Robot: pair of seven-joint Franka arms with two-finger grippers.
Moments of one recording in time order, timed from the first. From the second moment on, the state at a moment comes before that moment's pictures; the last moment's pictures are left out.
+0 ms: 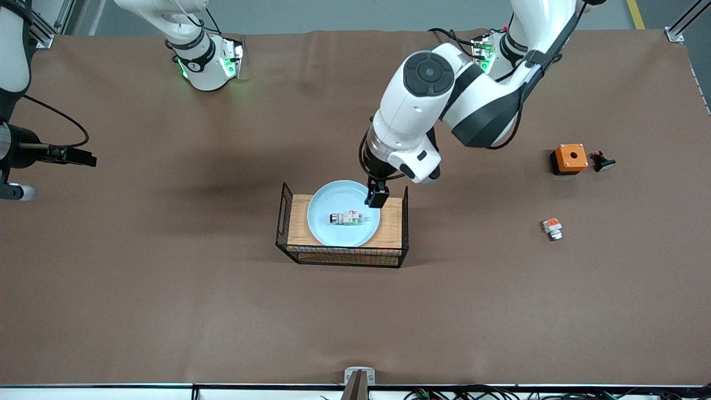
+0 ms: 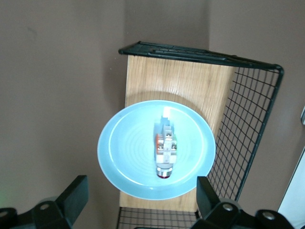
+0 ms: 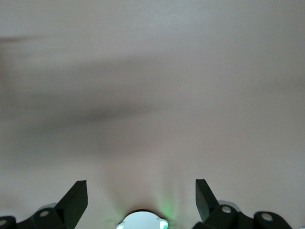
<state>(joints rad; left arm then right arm) -0.31 0.54 -0.53 -1.34 0.13 2.03 -2.43 -0.04 0.14 -0.09 -1.59 -0.07 1.46 -0.03</state>
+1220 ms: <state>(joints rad) -0.51 0.72 -0.31 -1.28 0.13 2.22 -2.40 0.00 0.15 -0.07 -1.55 -0.07 1.44 0.25</state>
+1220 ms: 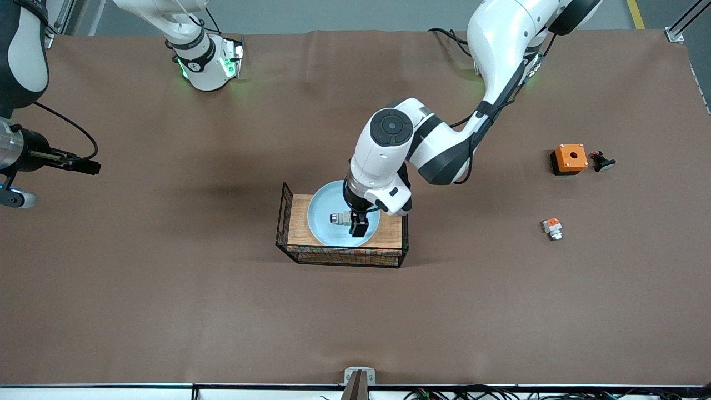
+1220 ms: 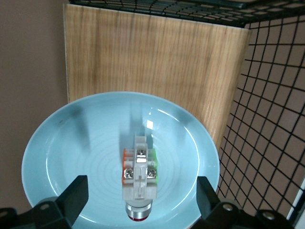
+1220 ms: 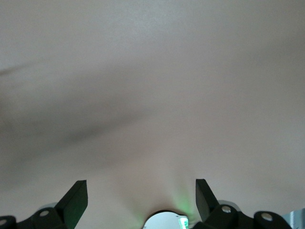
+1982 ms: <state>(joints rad) -0.51 0.74 -0.31 -1.28 0.13 2.23 -2.38 0.02 0.15 -0.07 -1.55 -0.06 1.45 0.34</state>
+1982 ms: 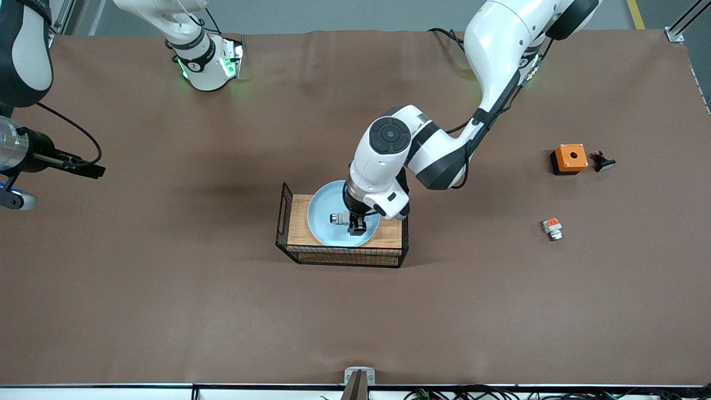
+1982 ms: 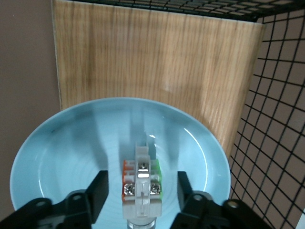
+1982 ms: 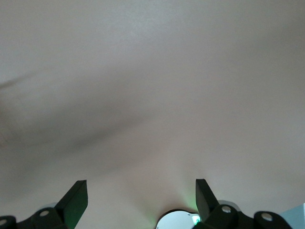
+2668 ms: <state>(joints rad) -0.51 0.74 -0.31 -1.26 0.13 2.23 -2.35 0.18 0.15 -0.06 -1.55 0.02 1.45 0.80</state>
